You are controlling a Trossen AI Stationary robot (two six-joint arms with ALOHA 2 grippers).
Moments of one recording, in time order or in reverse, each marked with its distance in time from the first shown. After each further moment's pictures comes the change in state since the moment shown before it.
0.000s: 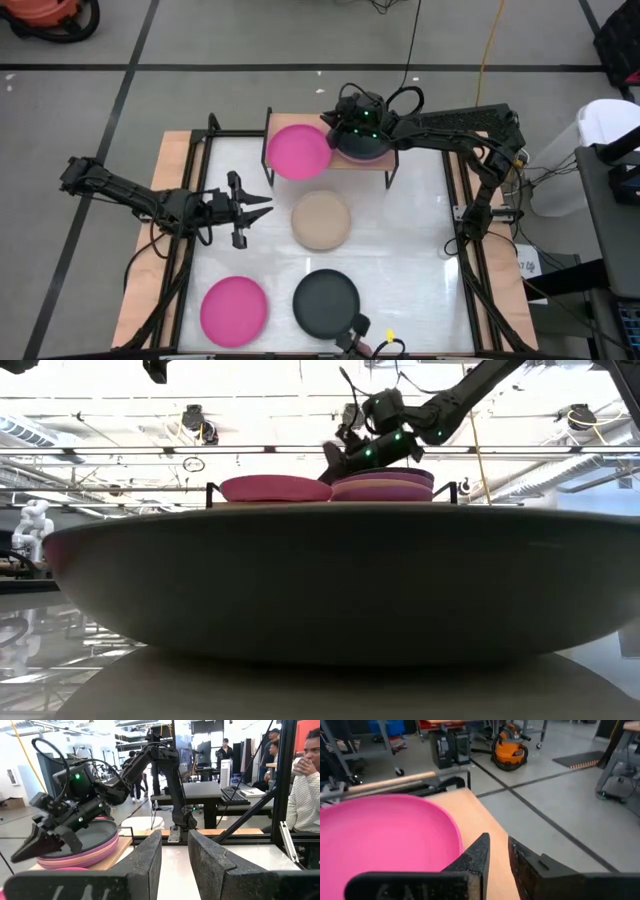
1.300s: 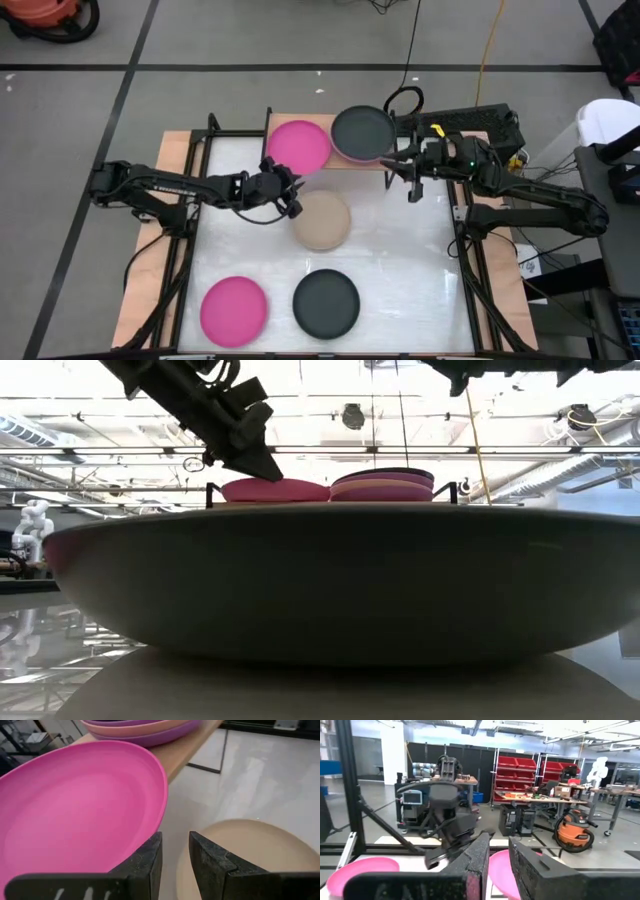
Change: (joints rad) left arm 0.367 0.549 0.333 -0.484 -0.023 -0.301; right arm 0.235 -1.000 -0.575 -0.043 -0.159 -0.005
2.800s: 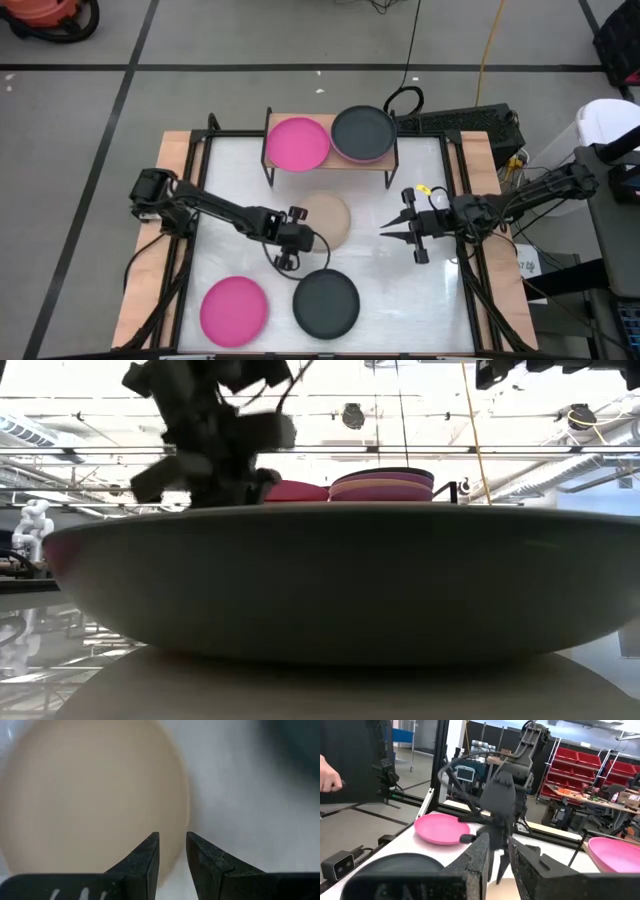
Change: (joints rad) left arm -0.251 0.374 0.246 -0.421 0.303 0.342; right arm 0.644 -0.017 -0.238 0.103 0.372 -0.137
